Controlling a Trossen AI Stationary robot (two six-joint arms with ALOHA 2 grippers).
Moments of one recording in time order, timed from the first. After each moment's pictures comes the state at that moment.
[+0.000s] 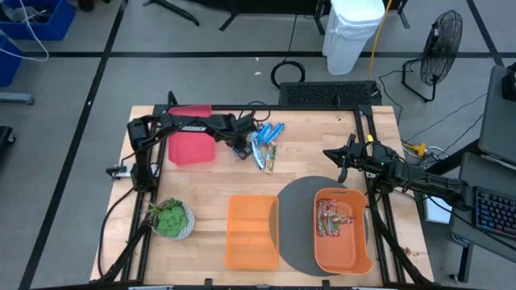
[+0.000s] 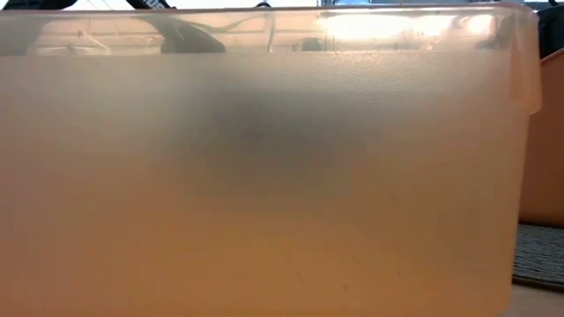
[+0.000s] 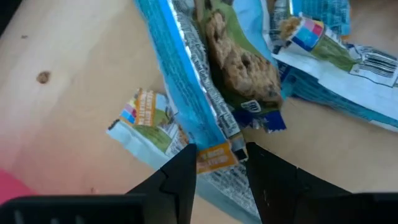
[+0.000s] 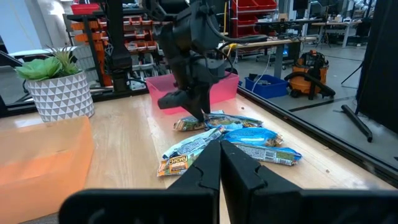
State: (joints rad) left arm 0.40 1.92 1.26 -0.62 -0.19 -0.24; right arm -0.33 0.09 0.02 0.01 0.00 0.07
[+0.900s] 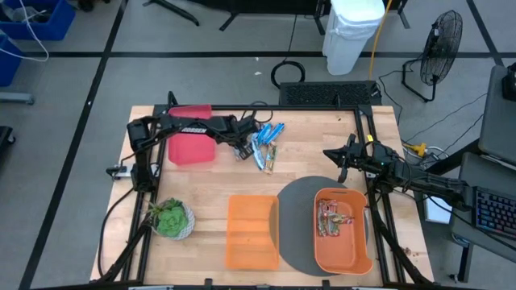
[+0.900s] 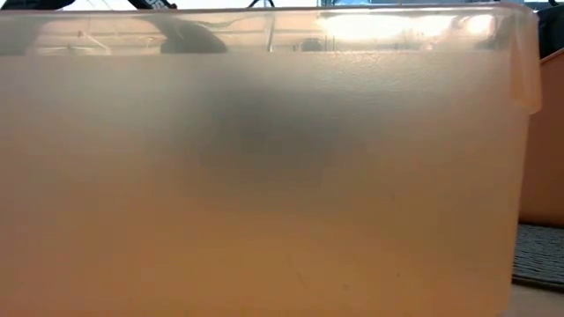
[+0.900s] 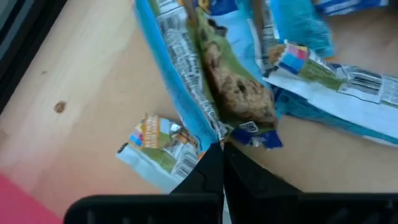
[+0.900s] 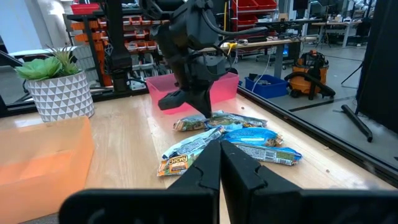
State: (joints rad) left arm 0.38 1.91 1.26 -0.58 -0.25 -0.18; right arm -0.33 0.09 0.01 0.01 0.00 0.07
